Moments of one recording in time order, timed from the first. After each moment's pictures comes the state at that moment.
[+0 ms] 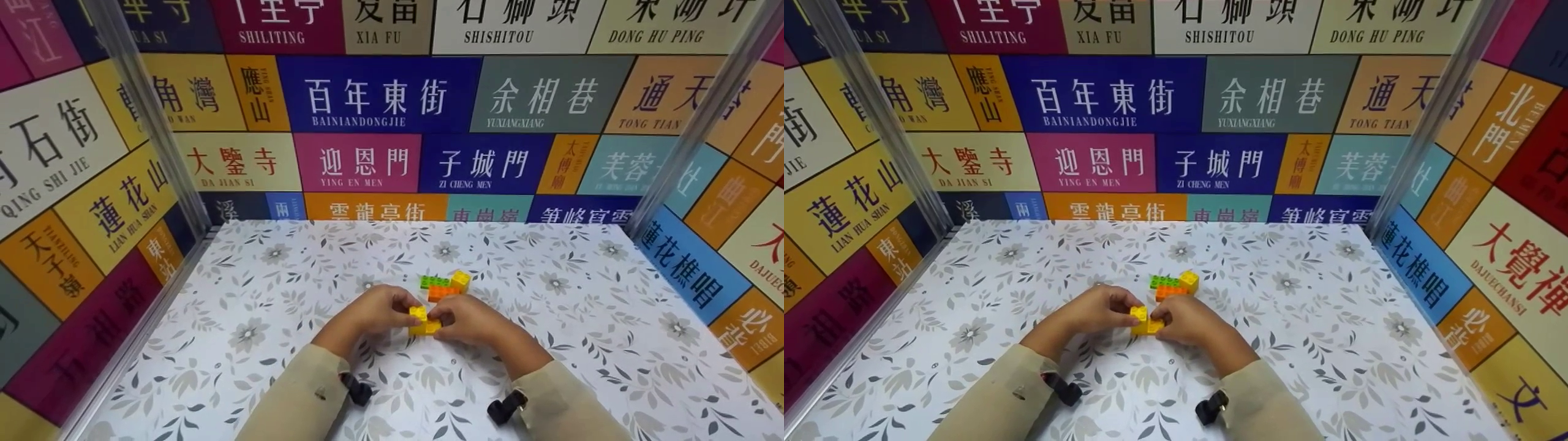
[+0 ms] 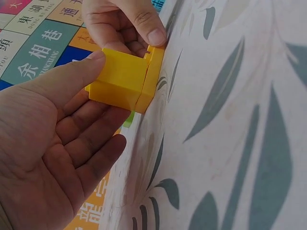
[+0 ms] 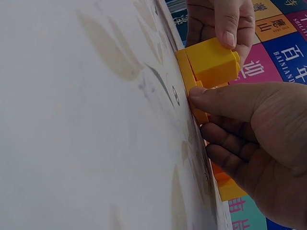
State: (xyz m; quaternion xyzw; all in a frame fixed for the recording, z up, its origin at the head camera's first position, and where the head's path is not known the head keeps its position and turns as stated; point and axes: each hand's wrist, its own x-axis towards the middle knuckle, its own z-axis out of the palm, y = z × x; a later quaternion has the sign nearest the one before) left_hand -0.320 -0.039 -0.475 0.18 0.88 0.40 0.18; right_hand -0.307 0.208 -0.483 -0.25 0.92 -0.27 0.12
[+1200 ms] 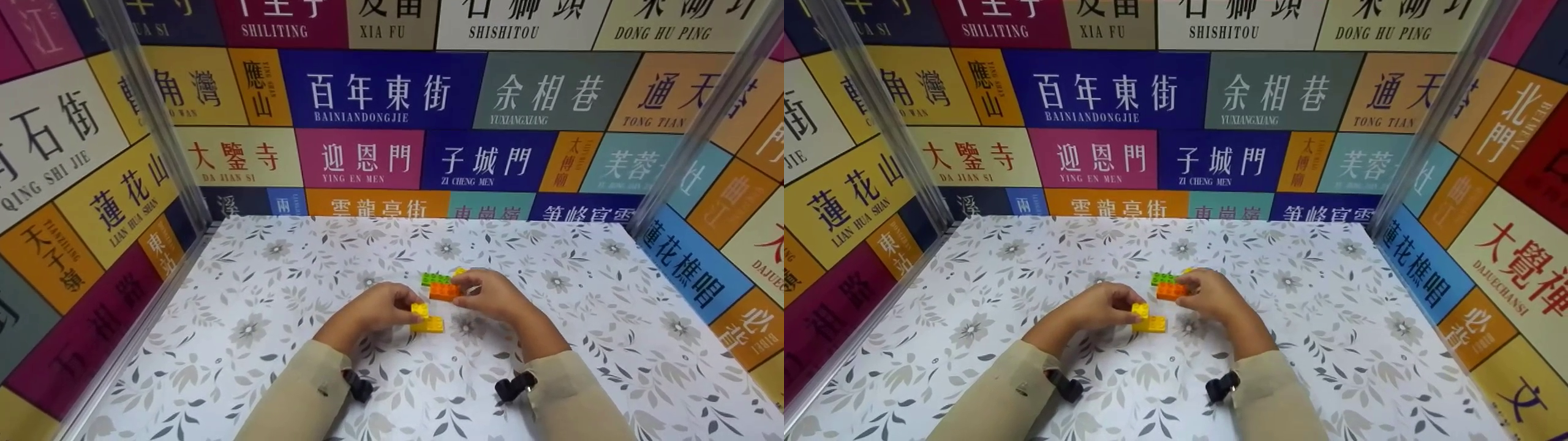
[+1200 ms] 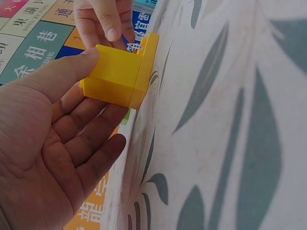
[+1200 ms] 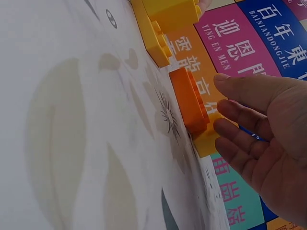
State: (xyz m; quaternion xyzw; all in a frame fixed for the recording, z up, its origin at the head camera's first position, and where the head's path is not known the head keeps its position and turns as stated) left_hand -0.317 -0.038 -0.476 0.17 0.87 0.42 0.18; right_hand -0.329 0.245 -0.470 -0.12 0.92 -0.37 0.08
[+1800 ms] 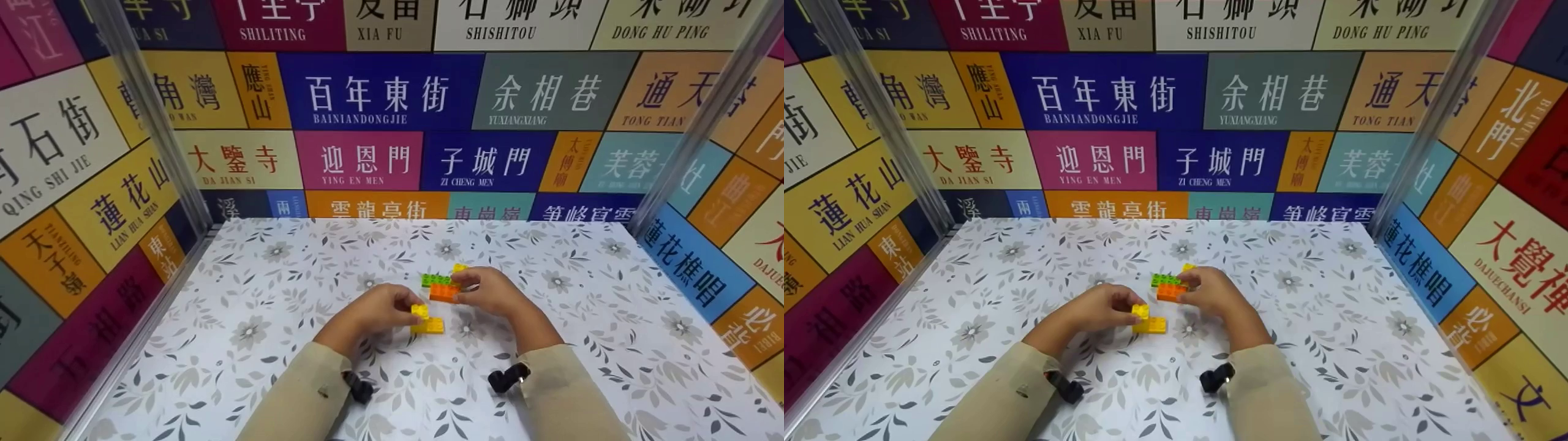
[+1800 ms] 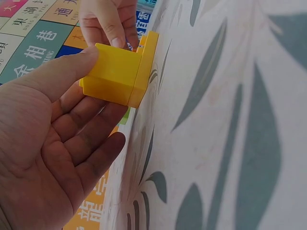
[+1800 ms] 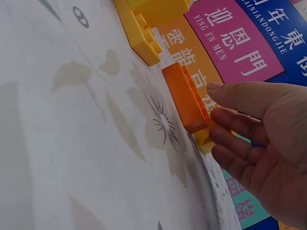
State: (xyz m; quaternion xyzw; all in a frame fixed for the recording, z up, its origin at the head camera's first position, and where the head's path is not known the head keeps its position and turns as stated) left_hand -0.319 -0.038 -0.478 0.16 0.87 0.42 0.19; right_hand -0.343 0.246 -0.477 -0.09 0.92 -0.38 0.09
